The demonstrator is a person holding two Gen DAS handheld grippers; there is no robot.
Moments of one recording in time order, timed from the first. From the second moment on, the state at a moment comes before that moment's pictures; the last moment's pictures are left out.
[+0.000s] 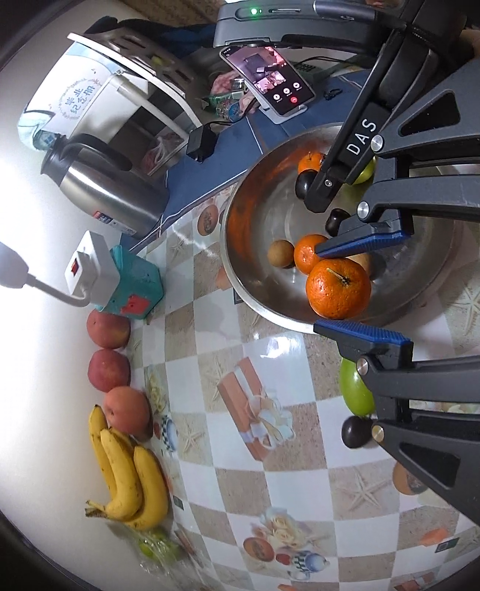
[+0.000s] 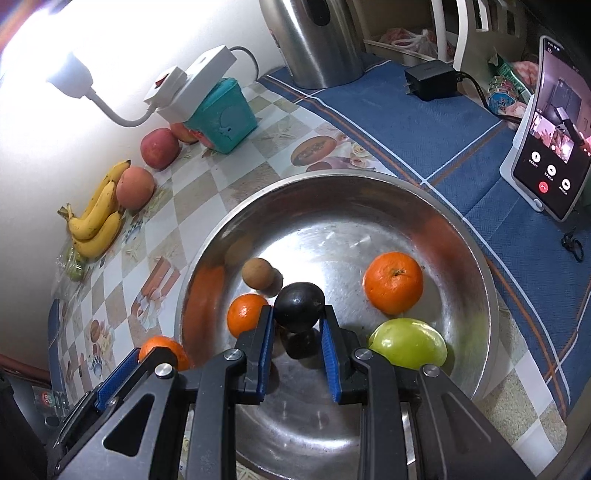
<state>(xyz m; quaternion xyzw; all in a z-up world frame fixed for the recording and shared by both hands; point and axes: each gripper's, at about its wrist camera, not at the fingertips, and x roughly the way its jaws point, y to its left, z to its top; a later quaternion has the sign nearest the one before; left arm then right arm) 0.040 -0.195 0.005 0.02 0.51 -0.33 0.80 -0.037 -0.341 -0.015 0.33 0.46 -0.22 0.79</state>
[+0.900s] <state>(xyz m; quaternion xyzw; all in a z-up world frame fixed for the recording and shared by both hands) 0.045 -0.210 -0.013 0.03 0.53 -0.33 0.78 -0.037 -0.351 -0.030 0.35 0.48 -0.24 0.77</state>
